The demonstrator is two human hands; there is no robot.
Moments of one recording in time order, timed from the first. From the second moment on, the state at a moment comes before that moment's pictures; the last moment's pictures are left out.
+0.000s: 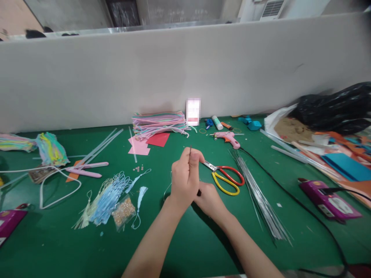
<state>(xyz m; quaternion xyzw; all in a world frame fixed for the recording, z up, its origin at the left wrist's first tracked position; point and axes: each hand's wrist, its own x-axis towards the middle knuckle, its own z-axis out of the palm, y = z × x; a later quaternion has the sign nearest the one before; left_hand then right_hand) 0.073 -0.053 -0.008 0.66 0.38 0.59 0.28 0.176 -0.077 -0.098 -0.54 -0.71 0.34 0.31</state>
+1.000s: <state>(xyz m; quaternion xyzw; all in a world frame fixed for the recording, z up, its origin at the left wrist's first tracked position) 0.076 -0.054 -0.006 0.66 0.38 0.58 0.29 0.199 -0.074 0.064 -0.40 -0.80 -0.02 0.45</state>
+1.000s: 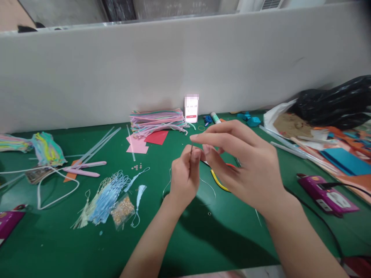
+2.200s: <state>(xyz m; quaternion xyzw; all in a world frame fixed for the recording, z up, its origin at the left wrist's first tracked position) 0.077 -0.071 -0.005 0.60 0.39 0.56 0.42 0.199 -0.047 0.085 -0.44 -0.69 0.26 0.51</state>
